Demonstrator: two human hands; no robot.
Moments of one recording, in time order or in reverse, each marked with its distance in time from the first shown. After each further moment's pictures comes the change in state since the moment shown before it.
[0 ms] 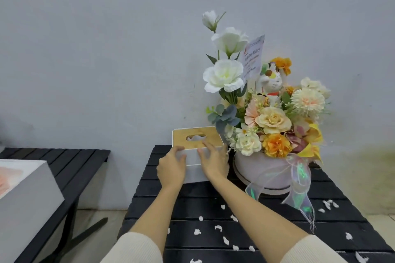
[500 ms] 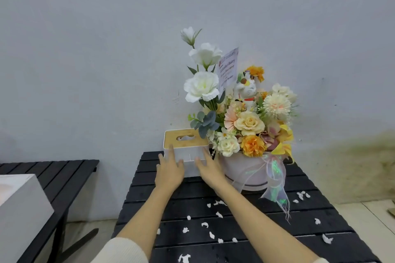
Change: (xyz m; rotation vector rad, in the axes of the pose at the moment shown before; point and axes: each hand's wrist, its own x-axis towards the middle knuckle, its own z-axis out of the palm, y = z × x) left_hand -0.008 0.018 0.003 0.173 -0.341 0.011; right_hand -0.025 0.010 -0.043 0.110 -0.218 0.016
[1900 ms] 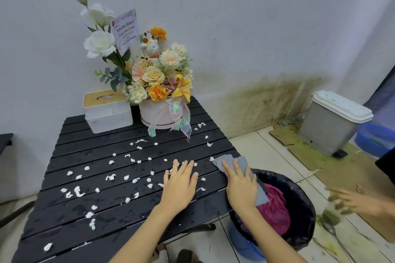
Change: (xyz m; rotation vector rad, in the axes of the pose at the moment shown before) left_hand -0.290 0.070 0.114 0.183 -0.393 0.500; right_hand -0.320 0.171 -0.146 -0.816 0.395 0.380
